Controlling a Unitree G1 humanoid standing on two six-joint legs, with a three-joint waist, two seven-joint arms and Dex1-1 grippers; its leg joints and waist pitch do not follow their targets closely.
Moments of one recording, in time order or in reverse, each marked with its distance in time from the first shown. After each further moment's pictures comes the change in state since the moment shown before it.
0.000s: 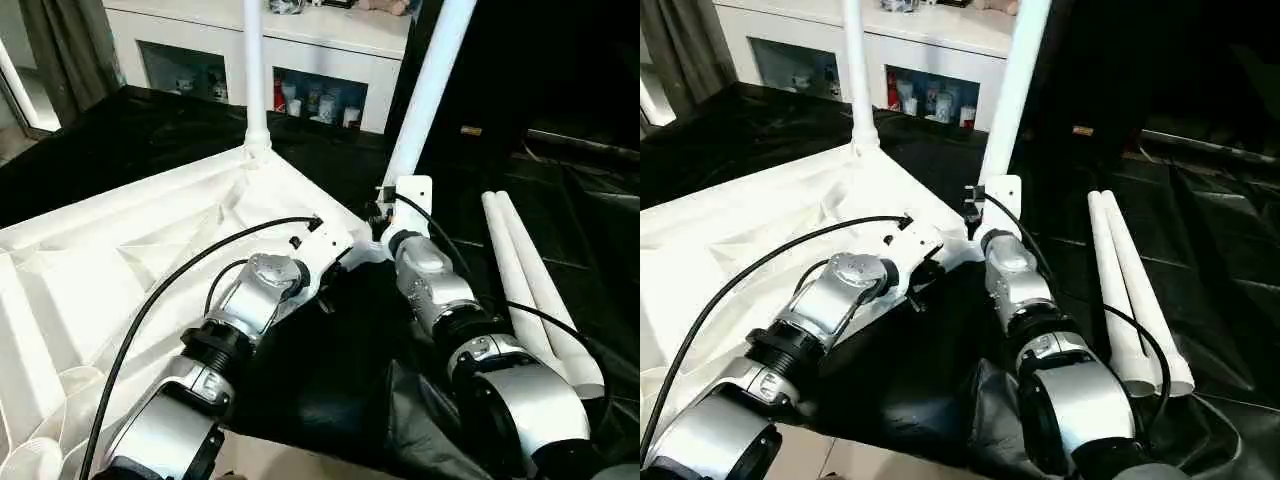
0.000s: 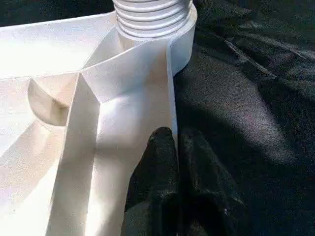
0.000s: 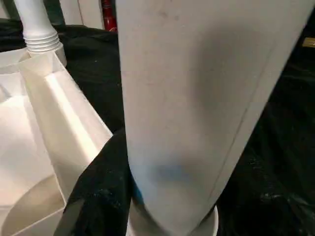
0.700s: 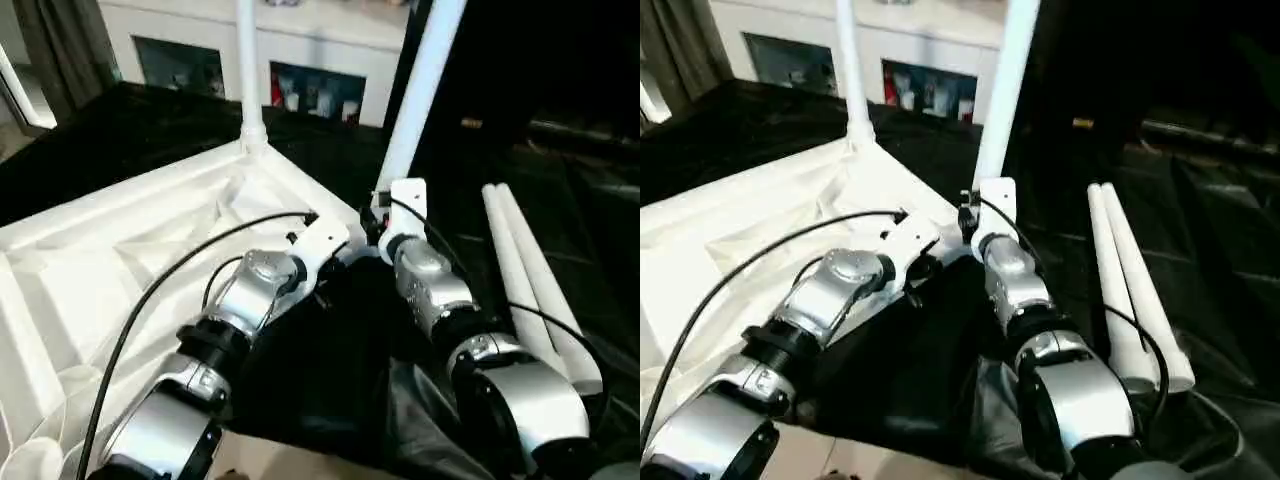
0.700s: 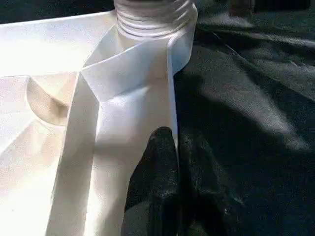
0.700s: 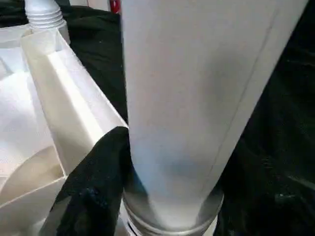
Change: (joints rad) left arm -0.014 0.017 0.023 -0.008 -0.011 -0.009 -0.008; right arm -0.020 -0.002 -0.011 0.041 -0.043 -0.004 0.057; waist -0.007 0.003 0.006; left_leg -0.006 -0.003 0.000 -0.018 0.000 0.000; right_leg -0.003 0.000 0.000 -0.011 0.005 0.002
